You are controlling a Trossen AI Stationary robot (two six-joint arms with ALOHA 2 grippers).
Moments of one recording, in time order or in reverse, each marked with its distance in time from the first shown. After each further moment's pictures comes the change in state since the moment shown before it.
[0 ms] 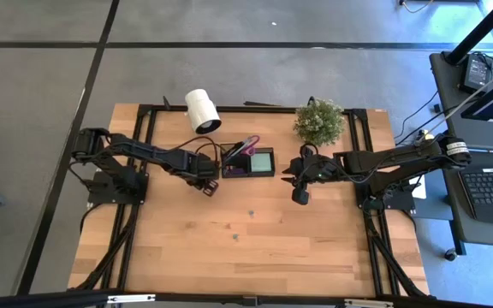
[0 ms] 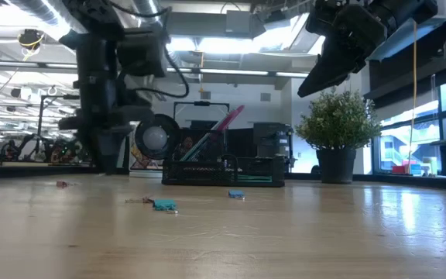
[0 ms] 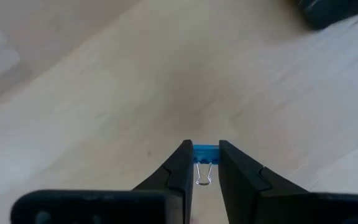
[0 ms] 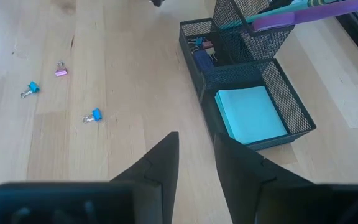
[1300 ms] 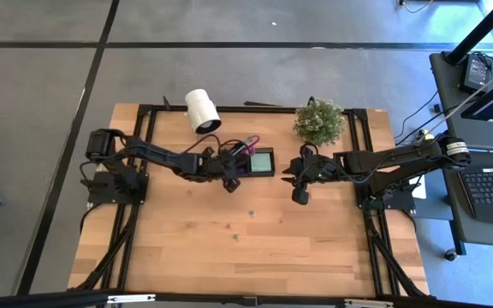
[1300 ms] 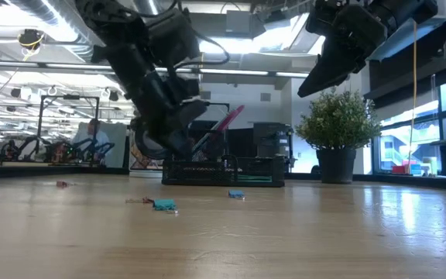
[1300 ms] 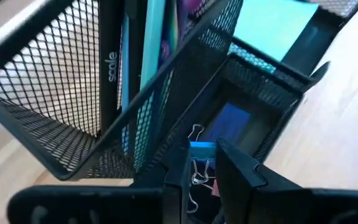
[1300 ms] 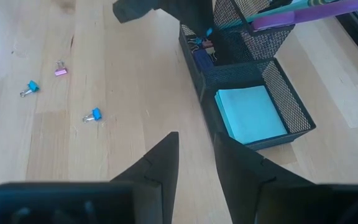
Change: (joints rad) left arm -0.029 0.135 0.071 0.499 -0.322 0.402; right arm 0.000 0.000 0.000 -0.002 0.000 -0.002
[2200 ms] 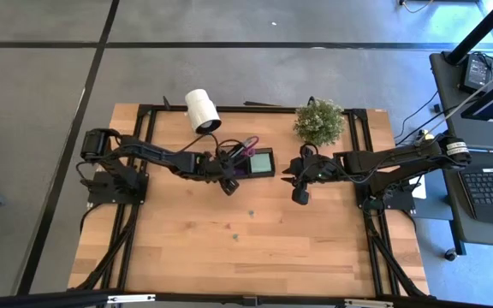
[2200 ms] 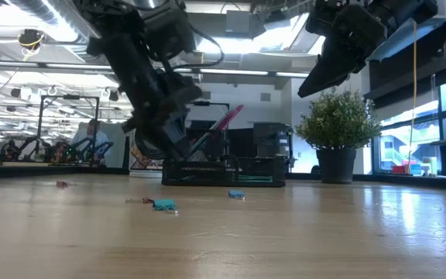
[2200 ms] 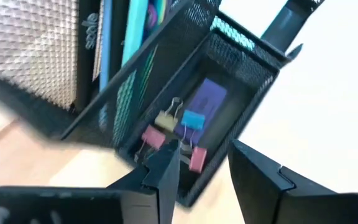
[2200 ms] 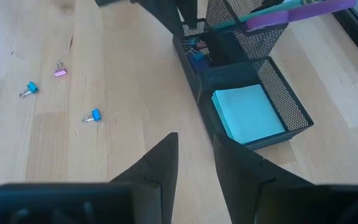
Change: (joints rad) left arm 0.000 -0.040 0.000 -0.061 0.153 -0.132; right arm 0.000 0.000 0.000 0.000 0.000 0.005
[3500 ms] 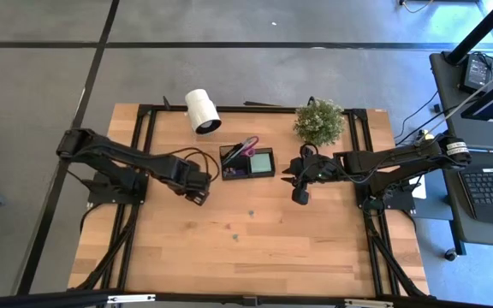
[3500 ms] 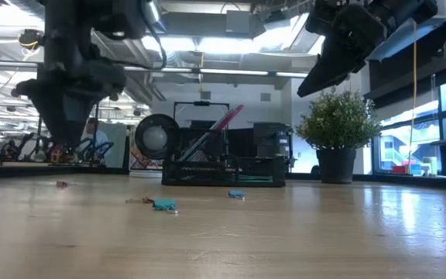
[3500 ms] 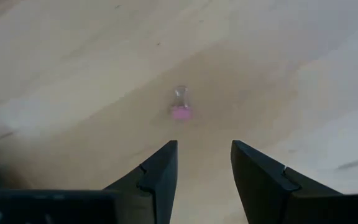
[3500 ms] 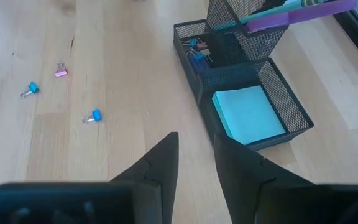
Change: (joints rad) left arm -0.148 -0.234 0.000 -0.721 0.231 -0.523; right arm 0.000 0.000 0.000 0.005 0.000 -0.005
